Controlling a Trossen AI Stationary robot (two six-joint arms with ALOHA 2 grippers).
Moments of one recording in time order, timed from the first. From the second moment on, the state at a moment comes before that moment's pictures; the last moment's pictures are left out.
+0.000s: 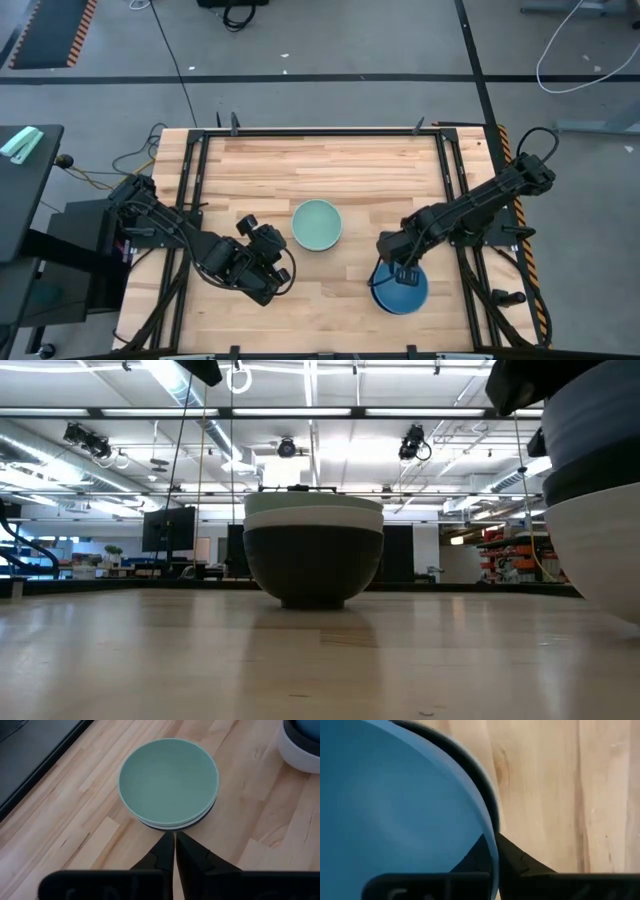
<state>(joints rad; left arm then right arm) -0.59 1.64 1.50 -1.15 -0.76 -1.01 0.41 1.47 1.09 -1.08 -0.13 0.66</state>
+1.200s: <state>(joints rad) -0.55 1.64 1.50 -1.15 -0.74 -1.01 0.41 1.55 1.09 -1.04 -0.22 0.66</state>
